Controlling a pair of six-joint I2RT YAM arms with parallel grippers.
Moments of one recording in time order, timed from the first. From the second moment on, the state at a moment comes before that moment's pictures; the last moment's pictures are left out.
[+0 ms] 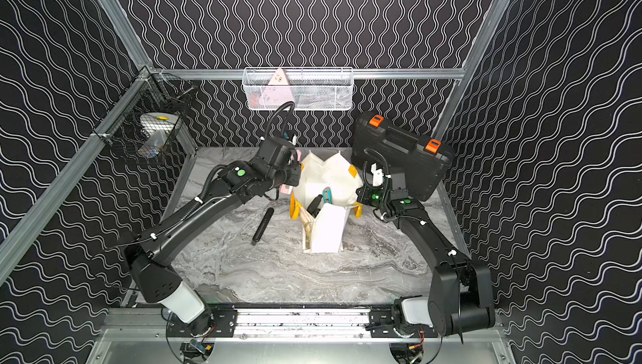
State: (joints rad) left arm -0.68 1.68 1.78 -0.78 -0.33 -0.32; right arm 0.17 1.36 0.93 -0.25 -0.34 0.45
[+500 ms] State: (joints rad) left arm -0.74 1.92 1.93 -0.70 -0.26 -0.26; right arm 0.17 1.36 0.93 -0.25 -0.35 0.45
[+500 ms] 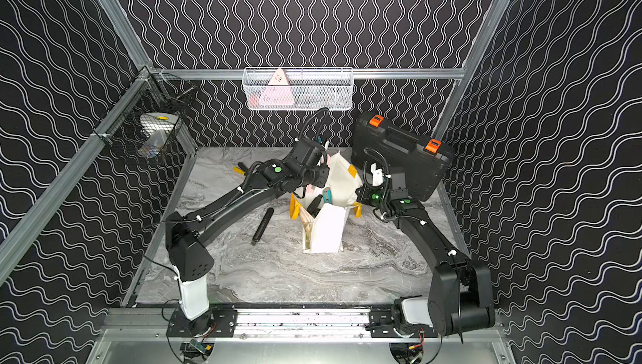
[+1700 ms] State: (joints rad) left arm -0.73 2.14 1.98 -0.66 -0.01 -0.05; right arm 0.17 1.37 0.94 -0.25 -0.36 0.45
